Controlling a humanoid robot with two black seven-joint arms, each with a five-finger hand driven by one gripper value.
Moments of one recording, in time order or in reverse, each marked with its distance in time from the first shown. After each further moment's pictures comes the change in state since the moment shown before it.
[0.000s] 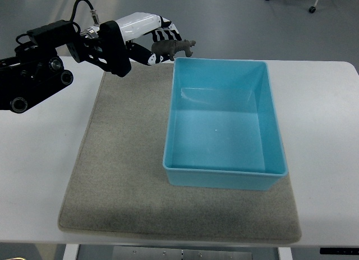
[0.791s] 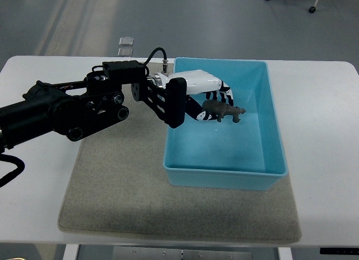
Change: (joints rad) left arm 0.017 -0.240 0.097 0.024 0.112 -0.098 0.001; right arm 0.000 0.000 0.000 0.000 0.000 0.000 0.000
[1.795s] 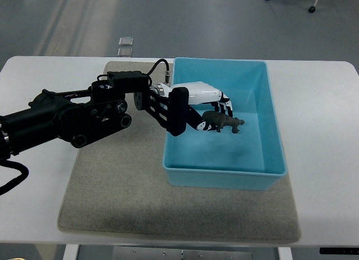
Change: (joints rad) left arm 0.029 -0.020 0.009 0.019 -0.014 -0.019 0.003; right arm 0.000 0.000 0.000 0.000 0.000 0.000 0.000
